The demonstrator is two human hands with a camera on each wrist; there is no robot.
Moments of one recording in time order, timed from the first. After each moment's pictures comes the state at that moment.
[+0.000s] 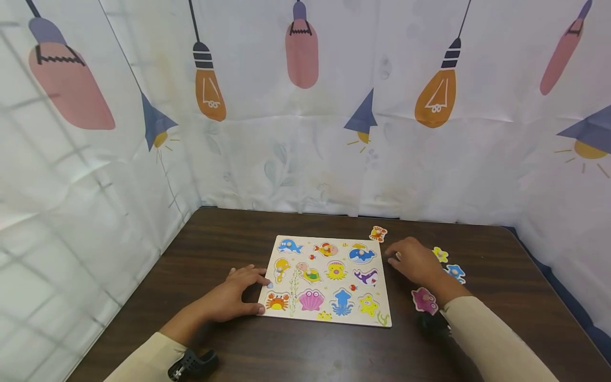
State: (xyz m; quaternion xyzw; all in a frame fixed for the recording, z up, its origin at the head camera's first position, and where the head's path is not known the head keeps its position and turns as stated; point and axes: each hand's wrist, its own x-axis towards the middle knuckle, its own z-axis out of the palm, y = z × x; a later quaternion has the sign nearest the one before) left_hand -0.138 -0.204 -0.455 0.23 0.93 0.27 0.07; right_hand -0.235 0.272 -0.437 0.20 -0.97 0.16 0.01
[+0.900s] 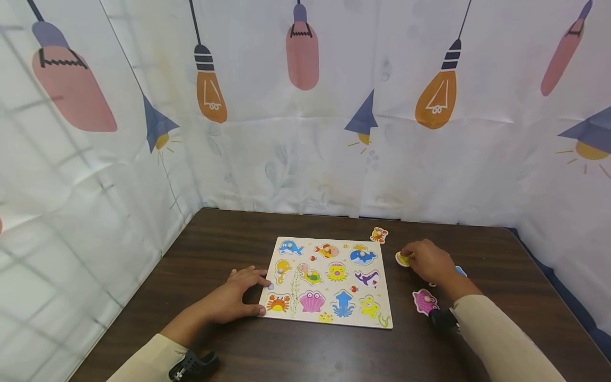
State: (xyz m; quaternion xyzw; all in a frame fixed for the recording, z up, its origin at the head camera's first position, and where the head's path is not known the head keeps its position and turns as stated) left_hand -0.137 -0.202 -0.452 0.22 0.93 0.27 0.07; right_hand -0.243 0.302 -0.440 0.19 -0.97 0.14 -0.01
